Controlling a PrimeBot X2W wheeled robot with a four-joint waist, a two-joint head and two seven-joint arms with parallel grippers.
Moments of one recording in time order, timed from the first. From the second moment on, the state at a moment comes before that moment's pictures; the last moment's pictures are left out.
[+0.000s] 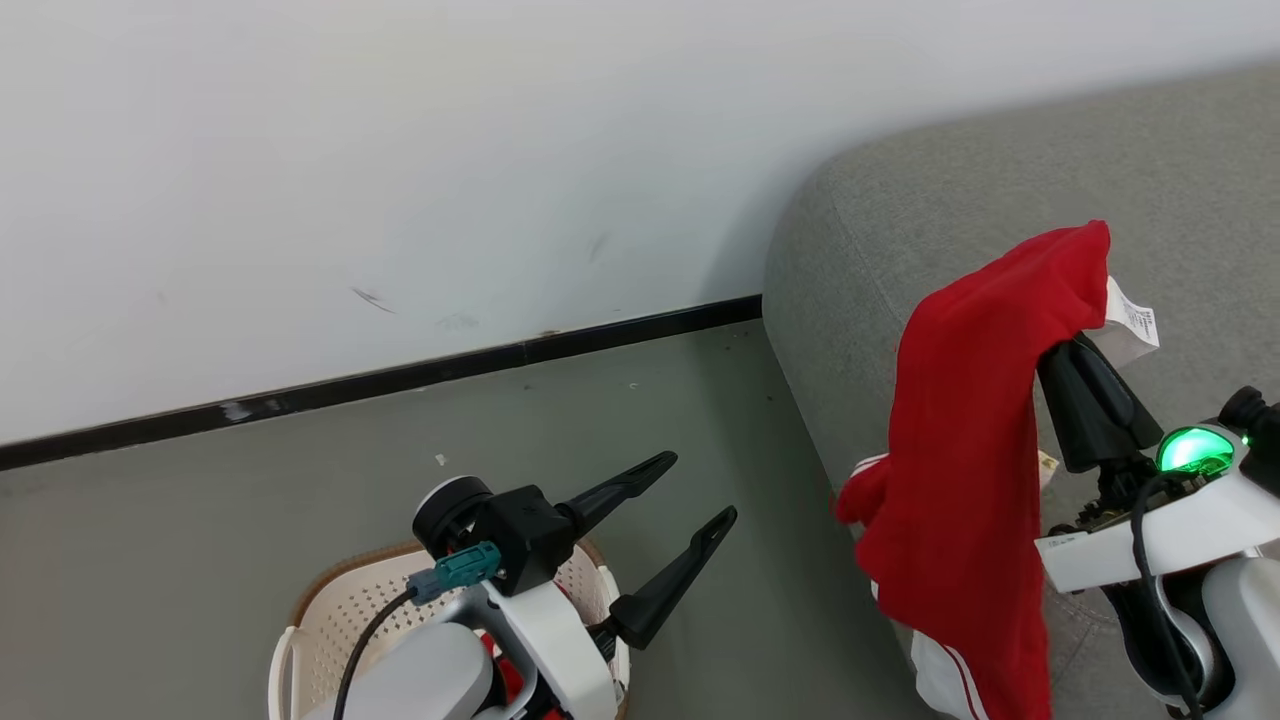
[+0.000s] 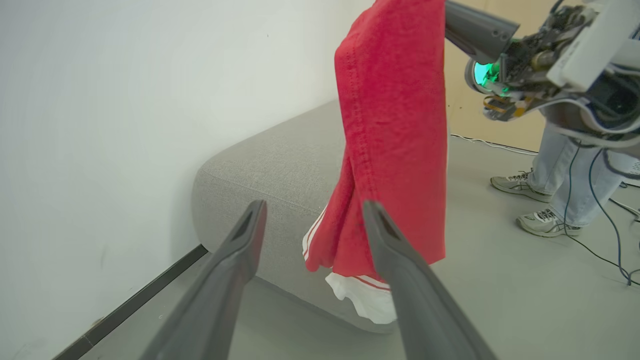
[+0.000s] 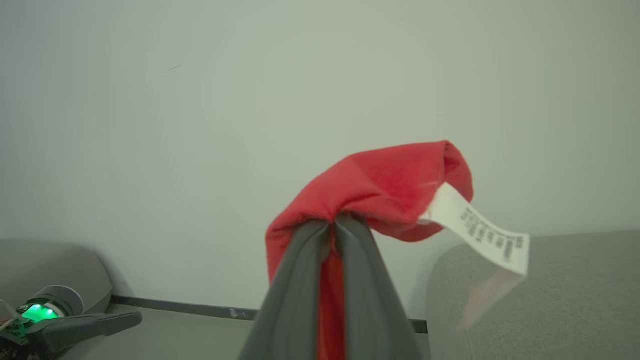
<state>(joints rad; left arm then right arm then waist) -0.49 0.22 -0.88 0.15 -0.64 -0.13 -0.18 -0.19 -0.29 0.17 -0.12 0.47 0.12 -0.26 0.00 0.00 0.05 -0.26</state>
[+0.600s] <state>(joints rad) -0.49 0.26 -0.88 0.14 -0.64 -0.13 -0.21 -0.19 -0.28 0.16 -0.15 0.45 0.12 -0.26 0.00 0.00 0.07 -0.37</state>
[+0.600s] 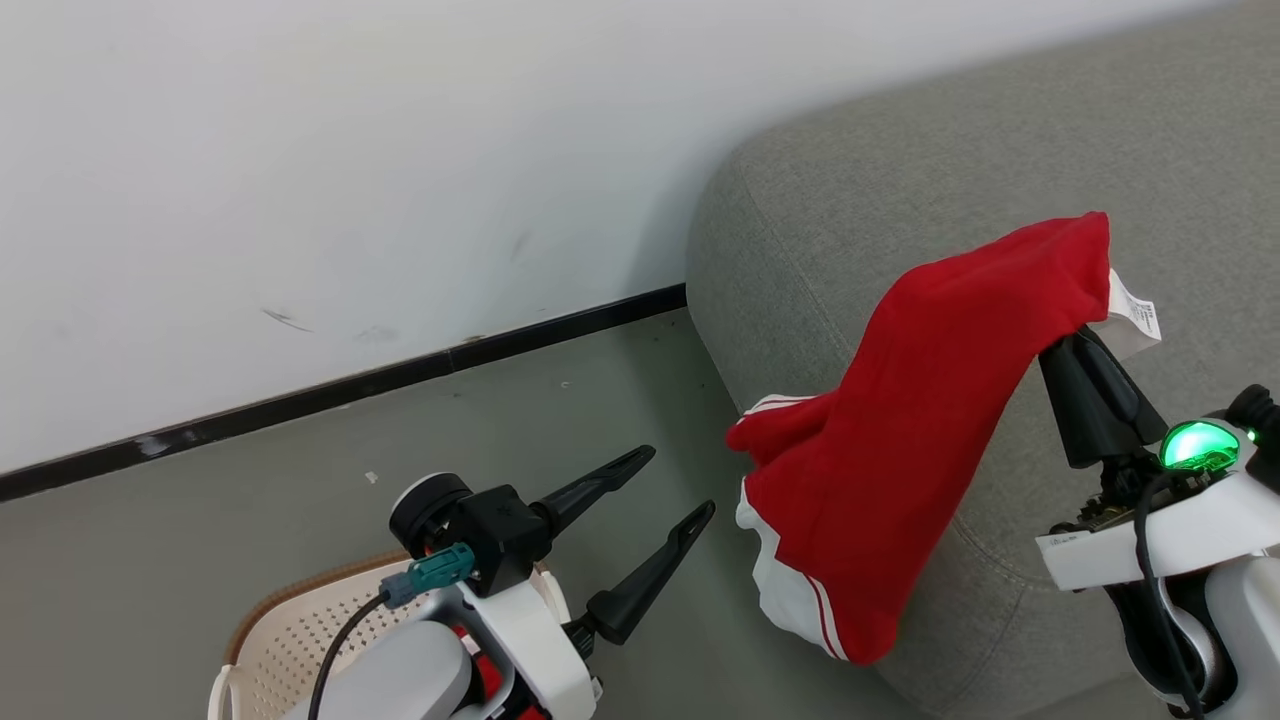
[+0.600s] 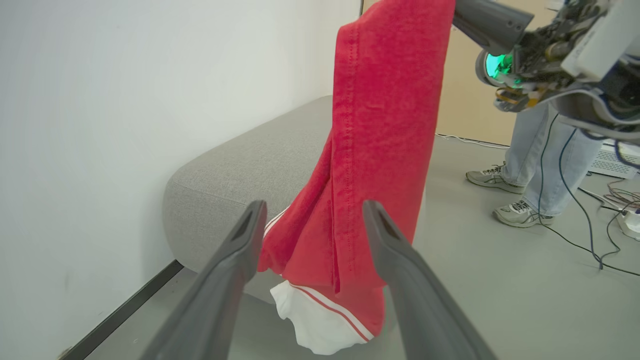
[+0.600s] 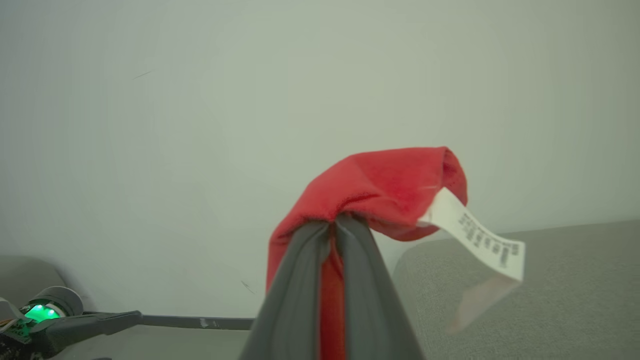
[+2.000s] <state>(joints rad) -0.48 0.32 -0.87 0.09 -0.65 -0.13 -0.19 -0.51 -0.47 0.12 -0.09 0.54 0.12 -0.26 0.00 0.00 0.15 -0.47</state>
